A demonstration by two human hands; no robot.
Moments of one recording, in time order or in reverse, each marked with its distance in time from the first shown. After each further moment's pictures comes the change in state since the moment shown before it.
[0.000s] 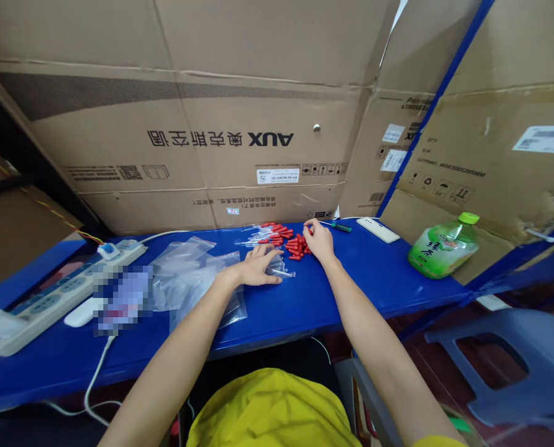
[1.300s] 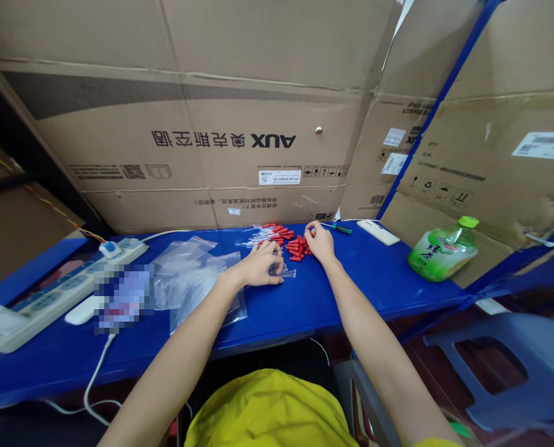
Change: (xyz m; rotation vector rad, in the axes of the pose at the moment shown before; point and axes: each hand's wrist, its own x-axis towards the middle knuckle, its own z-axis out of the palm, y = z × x) left_hand 0.001 0.013 -0.007 0.060 0.126 0.218; right_hand 0.000 0.006 0.002 0.045 -0.008 0.014
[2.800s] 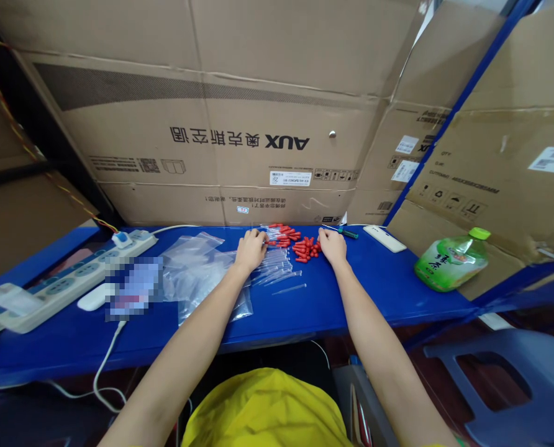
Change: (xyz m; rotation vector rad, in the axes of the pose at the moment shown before) left_hand 0.008 -0.051 0.020 0.177 0.357 -0.510; right_hand 0.000 0.003 -0.016 -0.105 -0.044 0.177
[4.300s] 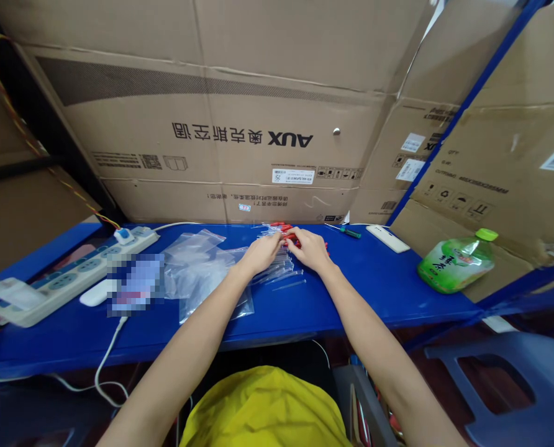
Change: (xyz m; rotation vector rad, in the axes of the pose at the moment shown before) left_hand -0.007 0.022 -0.010 -0.153 -0.064 0.260; right_hand -0.037 -0.060 0.006 0.034 -0.099 -0.709
